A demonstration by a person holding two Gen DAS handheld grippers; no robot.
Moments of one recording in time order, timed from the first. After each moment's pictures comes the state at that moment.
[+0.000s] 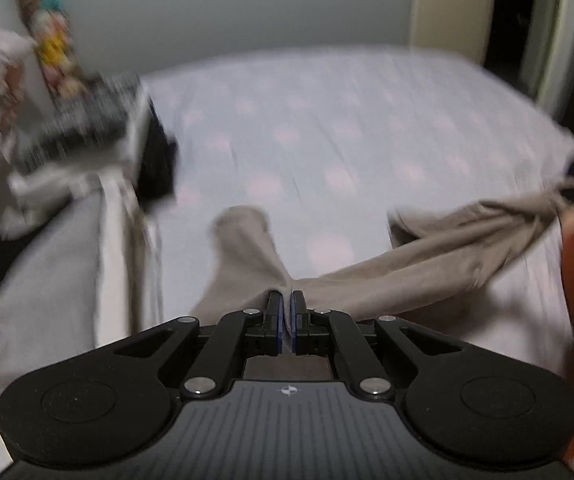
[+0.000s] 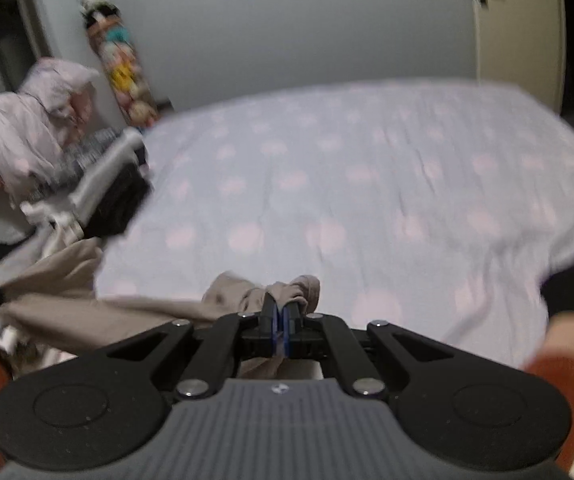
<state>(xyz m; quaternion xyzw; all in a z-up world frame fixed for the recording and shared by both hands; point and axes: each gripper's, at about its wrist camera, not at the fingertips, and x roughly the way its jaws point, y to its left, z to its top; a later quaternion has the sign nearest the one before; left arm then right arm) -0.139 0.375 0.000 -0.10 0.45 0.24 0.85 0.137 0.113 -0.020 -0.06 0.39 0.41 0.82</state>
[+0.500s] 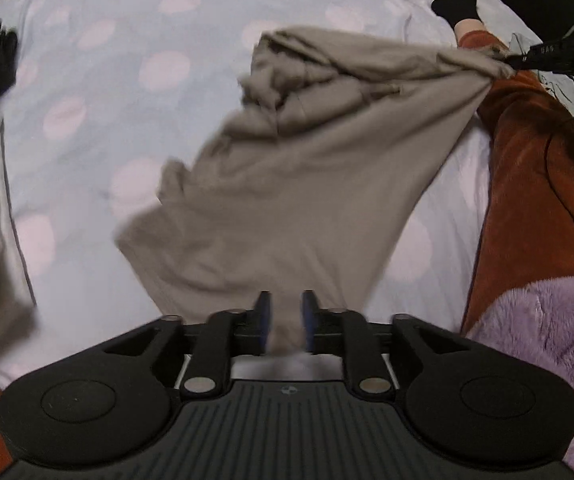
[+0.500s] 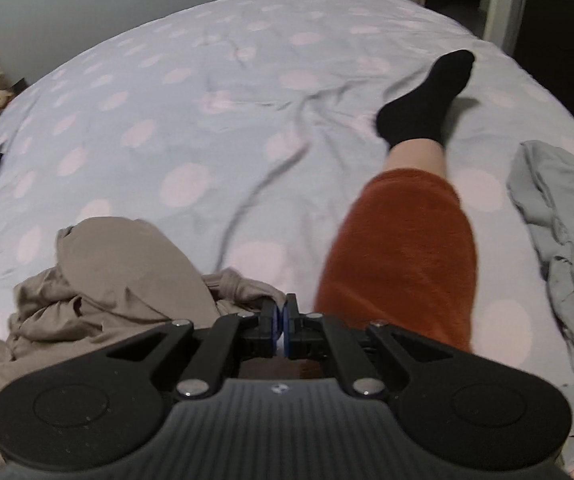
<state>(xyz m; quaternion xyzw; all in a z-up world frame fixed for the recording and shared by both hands) -0.114 0.307 -0.075 -0.09 0.60 0.05 0.79 0.152 0.004 -0.099 -0.06 0.48 0.22 0.85</state>
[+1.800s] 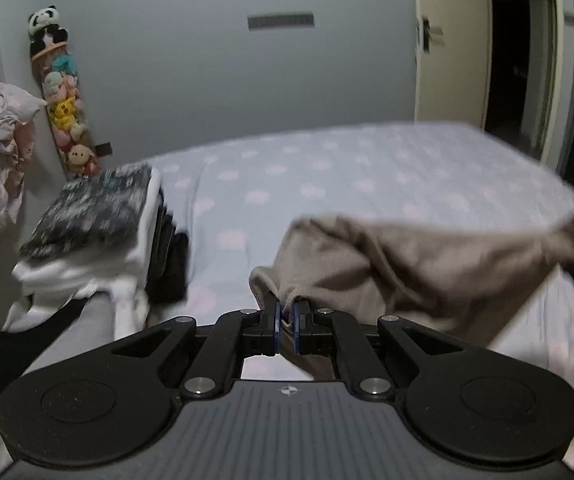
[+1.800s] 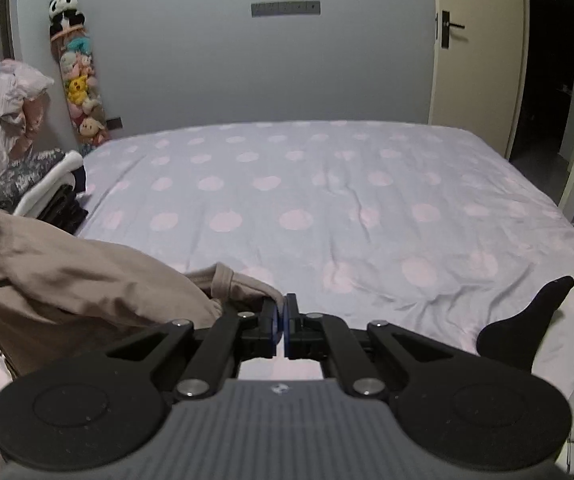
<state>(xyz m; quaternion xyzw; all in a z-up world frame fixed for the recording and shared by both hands) -0.111 0.416 0.031 -0.05 0.34 0.27 0.90 0.175 0.134 -0.005 -0.10 0.32 0.36 0.87</state>
